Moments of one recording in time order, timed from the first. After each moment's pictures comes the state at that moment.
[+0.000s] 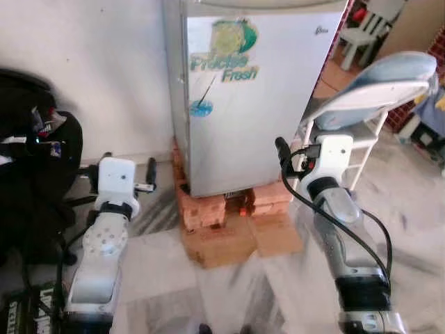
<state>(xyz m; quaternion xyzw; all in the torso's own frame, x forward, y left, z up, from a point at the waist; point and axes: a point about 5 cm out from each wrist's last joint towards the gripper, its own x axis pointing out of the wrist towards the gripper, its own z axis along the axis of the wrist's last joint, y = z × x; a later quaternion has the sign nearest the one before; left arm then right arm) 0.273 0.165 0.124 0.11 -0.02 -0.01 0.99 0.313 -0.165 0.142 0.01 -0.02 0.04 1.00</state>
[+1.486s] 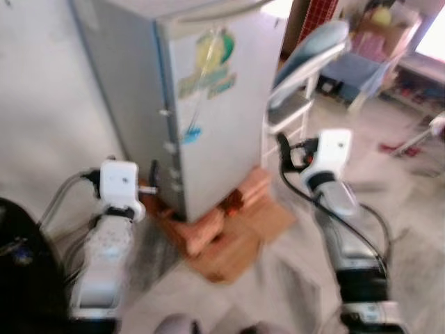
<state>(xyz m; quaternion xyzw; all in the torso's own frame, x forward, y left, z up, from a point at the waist) 0.268 0.163 0.122 0.07 0.00 0.00 1.00 0.320 -0.163 0.140 0.00 -0.01 0.03 1.00</state>
